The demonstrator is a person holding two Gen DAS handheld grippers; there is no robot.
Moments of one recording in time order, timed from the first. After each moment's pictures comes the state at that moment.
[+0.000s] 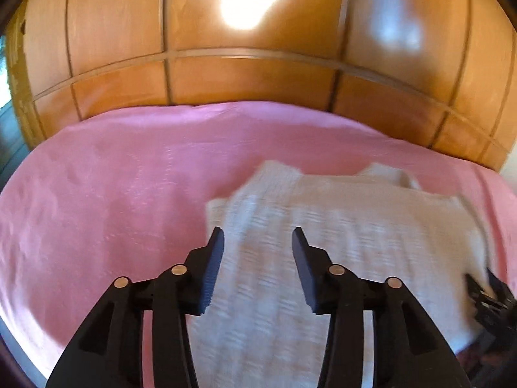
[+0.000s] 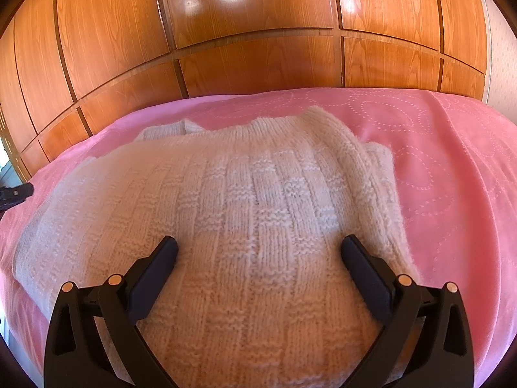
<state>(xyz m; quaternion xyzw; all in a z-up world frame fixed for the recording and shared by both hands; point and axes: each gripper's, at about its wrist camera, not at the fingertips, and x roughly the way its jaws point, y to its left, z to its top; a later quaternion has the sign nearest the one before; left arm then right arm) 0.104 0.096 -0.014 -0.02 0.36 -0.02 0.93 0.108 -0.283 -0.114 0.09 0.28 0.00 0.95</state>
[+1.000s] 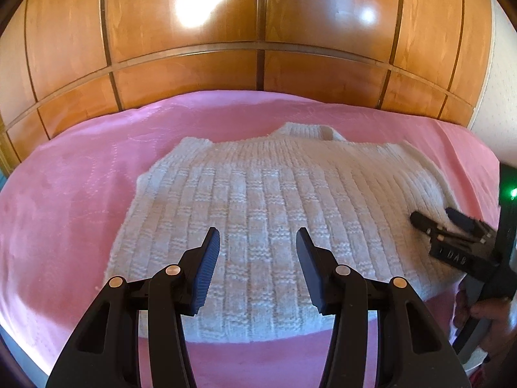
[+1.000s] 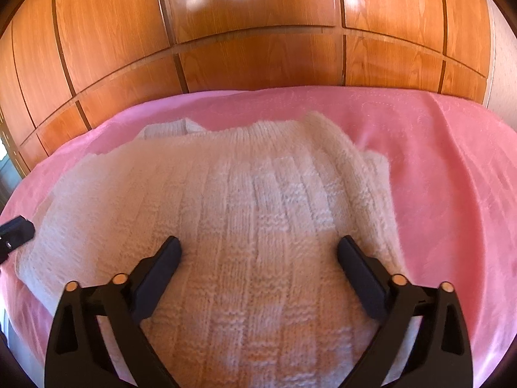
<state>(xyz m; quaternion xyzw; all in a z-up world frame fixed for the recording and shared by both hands) 0.055 0.015 -0.020 0.03 0.38 -0.09 0.92 0.109 -0.278 -0.094 0.08 0.31 -0.01 0.95</state>
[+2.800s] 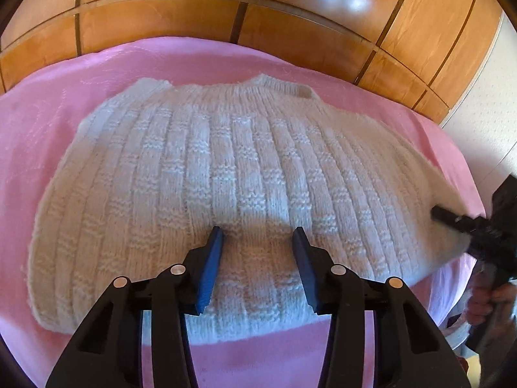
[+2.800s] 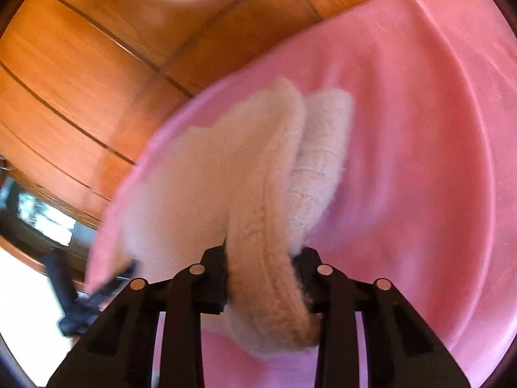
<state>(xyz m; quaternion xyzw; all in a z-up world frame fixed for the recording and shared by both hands) 0.076 0.020 -0.059 -0.06 0.45 -0.17 0.87 0.083 -0.351 -0.090 0.33 0.35 0.13 0.87</state>
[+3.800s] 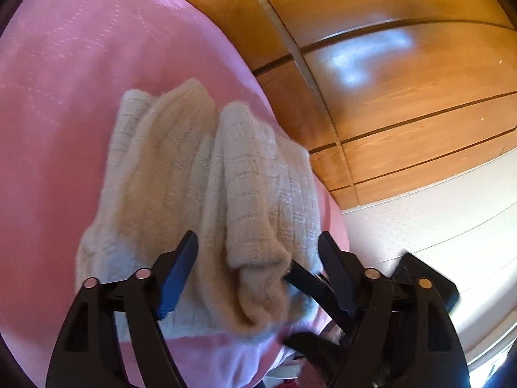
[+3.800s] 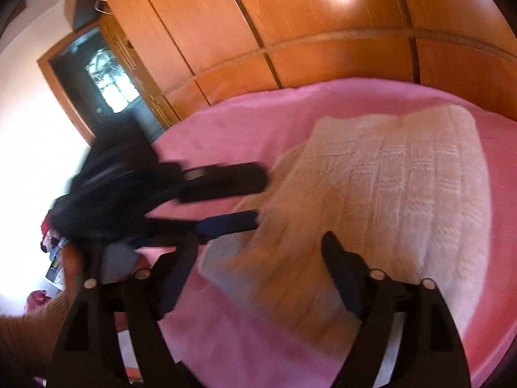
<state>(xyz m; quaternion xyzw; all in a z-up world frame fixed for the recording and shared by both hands) 0.106 0.160 -0.045 -0.39 0.45 -0.27 0.76 0.111 -0.062 -0.029 0.07 0.33 0.35 0.87</state>
